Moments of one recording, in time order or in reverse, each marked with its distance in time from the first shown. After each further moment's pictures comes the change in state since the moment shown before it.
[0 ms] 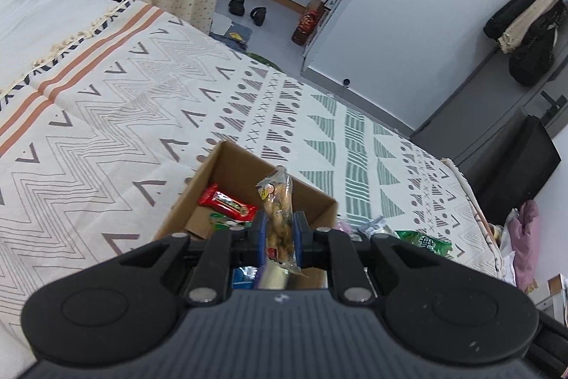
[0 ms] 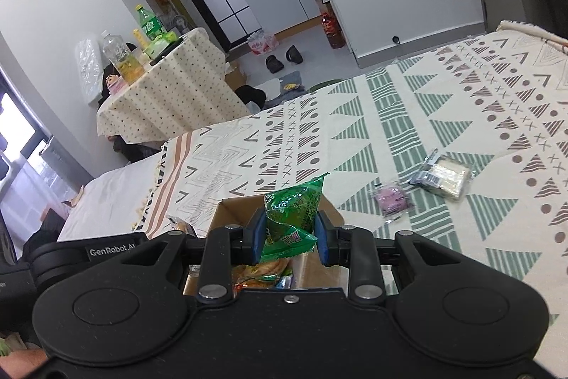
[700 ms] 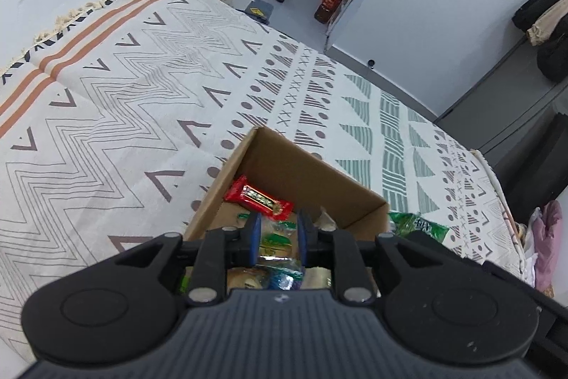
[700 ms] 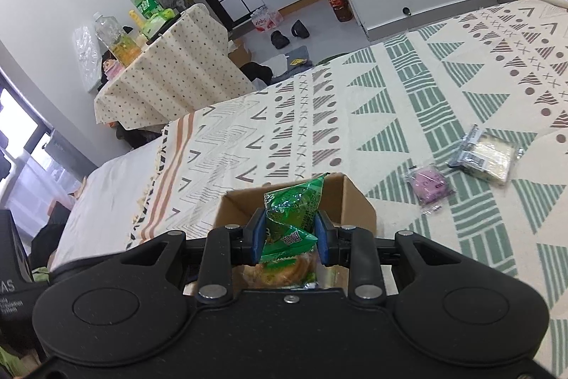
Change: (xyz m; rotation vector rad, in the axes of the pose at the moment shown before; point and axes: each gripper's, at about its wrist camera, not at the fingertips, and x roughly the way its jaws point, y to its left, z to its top) left arm 0.051 0.026 0.011 -0.034 0.079 0.065; right arm 0.059 0.014 0.002 0.032 0.079 0.038
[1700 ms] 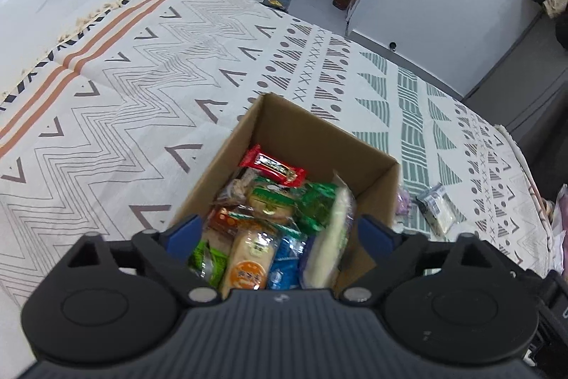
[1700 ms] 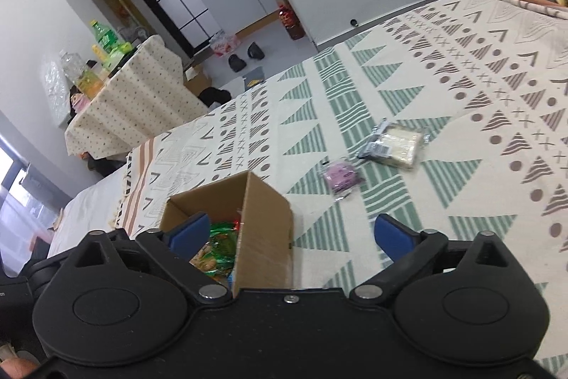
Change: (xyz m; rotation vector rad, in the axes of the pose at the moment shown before) left arm -0.013 -0.027 -0.030 0.058 0.027 0.114; right arm -0.061 -0.065 -0.025 0.094 -0.078 -0.119
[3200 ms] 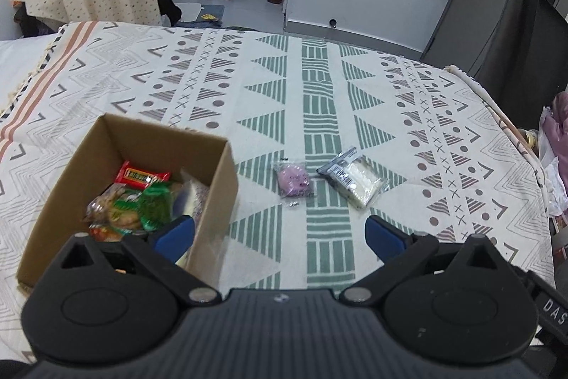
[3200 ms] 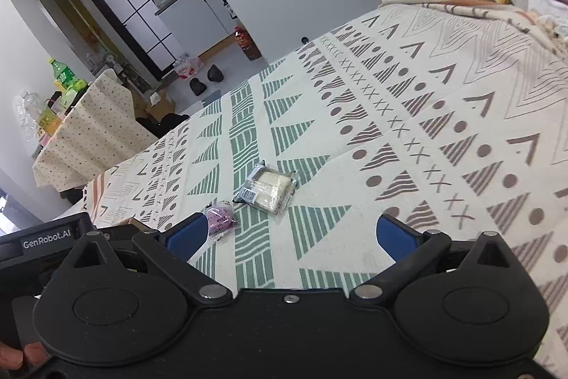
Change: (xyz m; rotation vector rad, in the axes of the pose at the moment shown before) left arm 0.018 -0.153 -0.035 0.271 -0.025 -0.003; right arm -0.013 -0.139 0.039 0.055 -0.039 -0.047
